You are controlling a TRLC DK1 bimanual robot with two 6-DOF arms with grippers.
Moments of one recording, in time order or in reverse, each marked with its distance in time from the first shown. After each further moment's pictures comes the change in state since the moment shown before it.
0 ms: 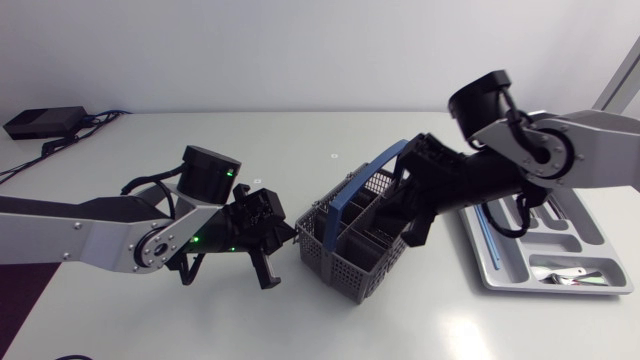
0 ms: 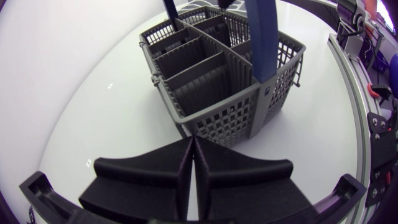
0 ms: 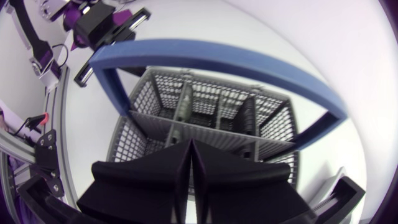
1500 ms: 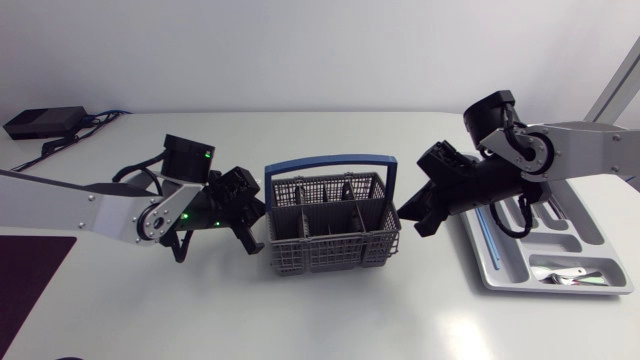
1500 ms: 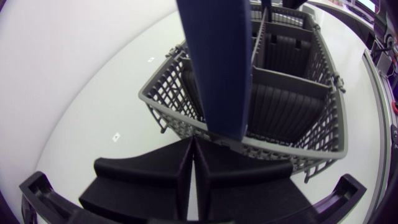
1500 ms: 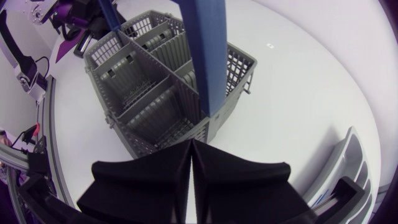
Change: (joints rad) left arm 0.176 0.109 0.049 0.087 -0.020 -0.027; right arm -0.130 0.153 0.008 0.009 -0.051 0.008
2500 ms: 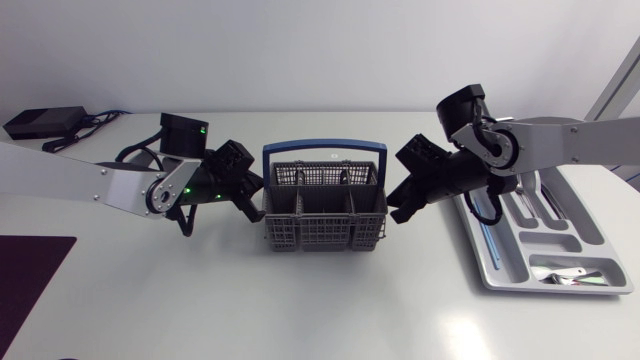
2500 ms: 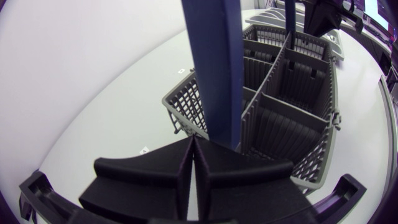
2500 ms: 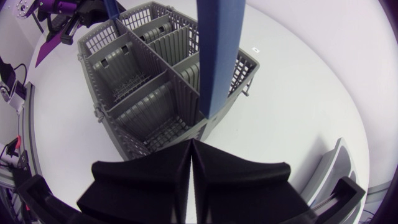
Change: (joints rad) left arm 0.069 0.089 0.124 0.056 0.009 -0.053; right arm 0.068 0.089 0.065 0.106 0.152 0.083
